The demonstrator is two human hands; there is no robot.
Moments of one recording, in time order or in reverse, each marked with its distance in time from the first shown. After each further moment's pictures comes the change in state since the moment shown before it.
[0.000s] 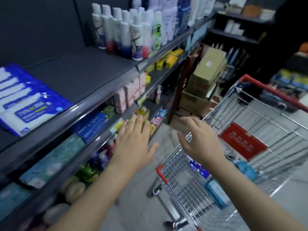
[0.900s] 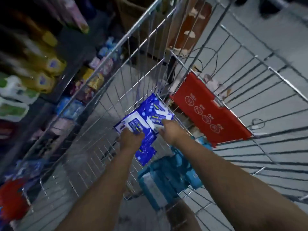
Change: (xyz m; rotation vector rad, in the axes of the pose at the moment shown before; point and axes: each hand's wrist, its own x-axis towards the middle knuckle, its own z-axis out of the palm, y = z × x) left_hand 0.202 0.370 0.471 -0.679 -0.601 -1.029; right_hand -0.029 0.536 0.301 0.257 -1.004 0.432
